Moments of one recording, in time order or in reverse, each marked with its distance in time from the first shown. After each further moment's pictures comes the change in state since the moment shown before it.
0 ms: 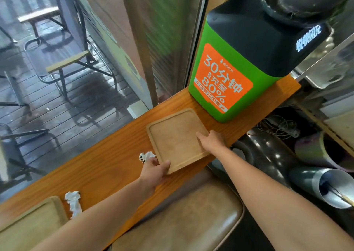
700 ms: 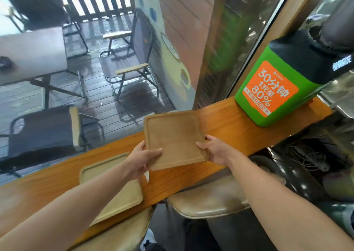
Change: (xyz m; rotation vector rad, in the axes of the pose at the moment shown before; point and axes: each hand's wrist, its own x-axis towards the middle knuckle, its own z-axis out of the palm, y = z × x) left_hand -0.138 -0.033 -0.223 -0.198 -0.048 0.253; right_hand -0.173 -0.059 0.117 0.598 -0.549 -0.116
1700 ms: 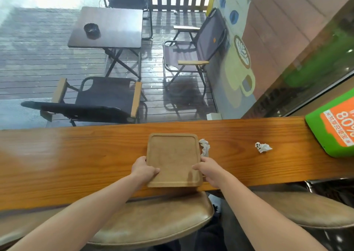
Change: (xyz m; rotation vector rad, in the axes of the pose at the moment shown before) left_hand -0.072 -0.114 -0.213 0.319 0.515 -0.072; right_hand 0.009 0.112 0.242 -0.569 -0.021 0.140
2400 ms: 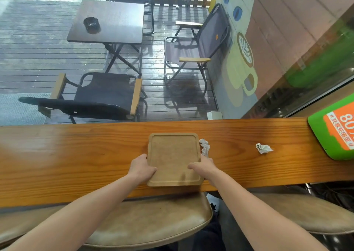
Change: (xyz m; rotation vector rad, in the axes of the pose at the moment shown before) left_hand 0.011 0.001 0.001 0.341 0.041 0.147; right_hand 0.004 -0.012 0.005 -0.385 0.097 -0.009
